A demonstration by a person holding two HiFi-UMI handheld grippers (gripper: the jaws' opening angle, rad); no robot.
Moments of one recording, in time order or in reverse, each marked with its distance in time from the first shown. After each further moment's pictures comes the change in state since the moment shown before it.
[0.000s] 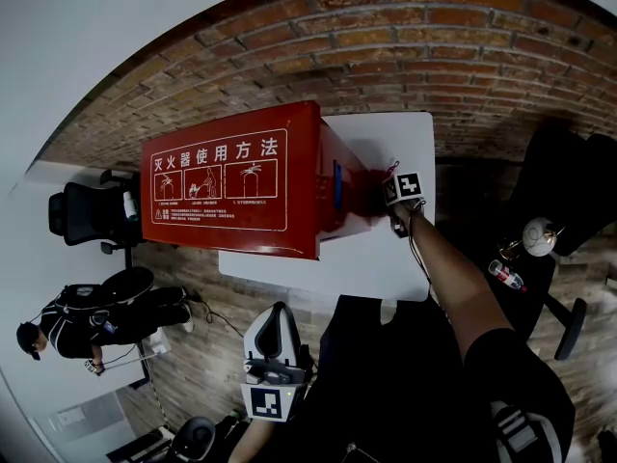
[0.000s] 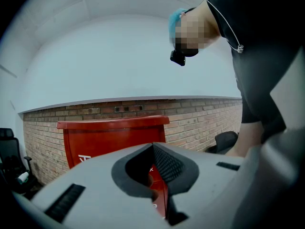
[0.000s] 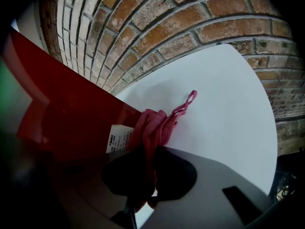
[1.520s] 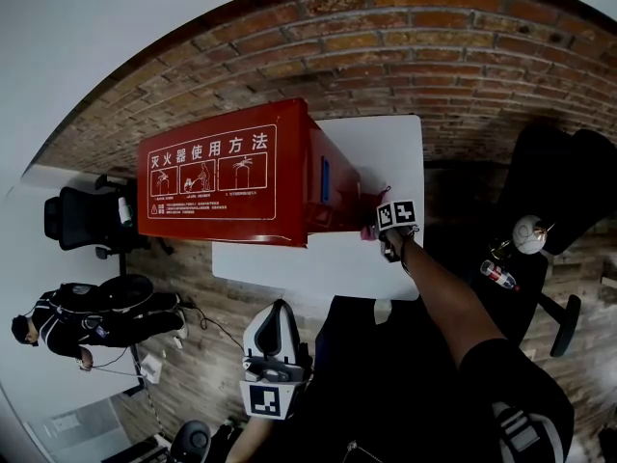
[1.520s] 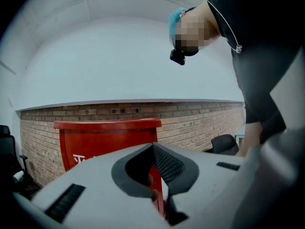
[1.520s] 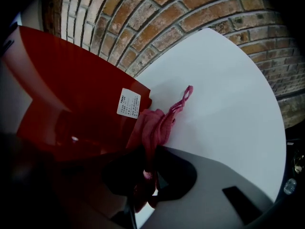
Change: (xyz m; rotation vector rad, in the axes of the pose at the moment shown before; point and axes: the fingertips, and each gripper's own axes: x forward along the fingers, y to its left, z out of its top) left arm -0.005 -0.020 0.004 -0.009 -0.031 -0.034; right arm -0.005 0.009 -0.067 0.063 -0.037 0.076
